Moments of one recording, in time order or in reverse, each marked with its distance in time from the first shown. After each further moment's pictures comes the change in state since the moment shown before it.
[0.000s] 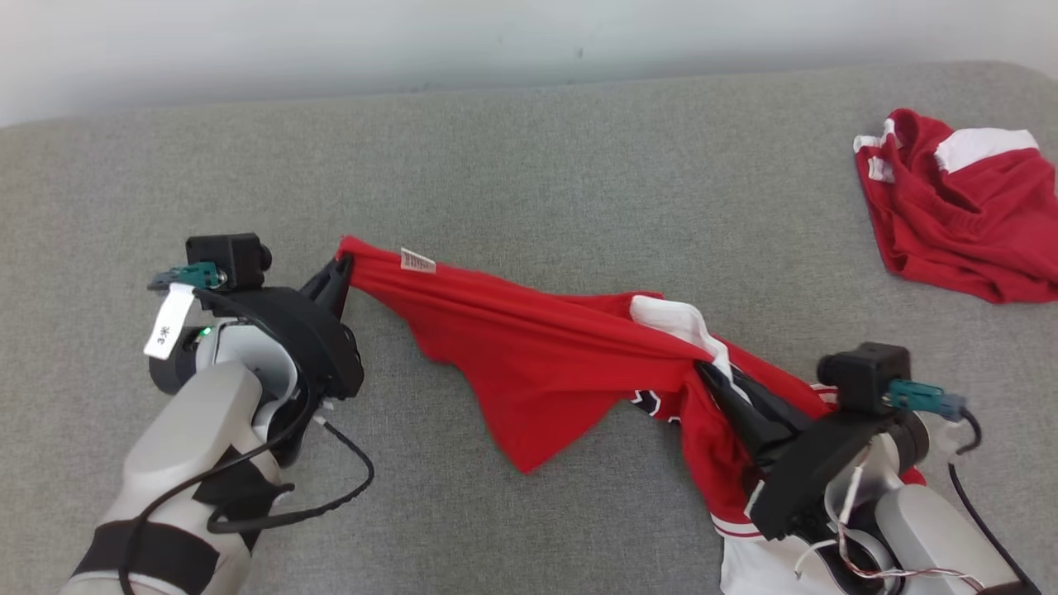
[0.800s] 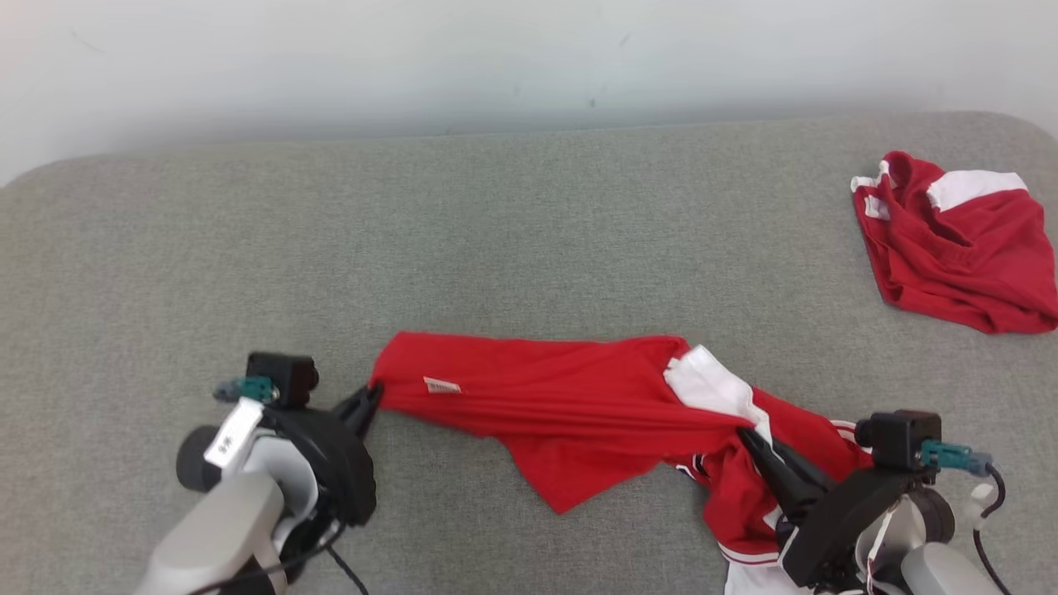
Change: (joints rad) left arm 0.164 0.054 -0.187 -0.056 0.004 -0.013 0.002; right arm 0.090 0.000 -0.063 0.131 0.094 0.012 -0.030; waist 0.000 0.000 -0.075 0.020
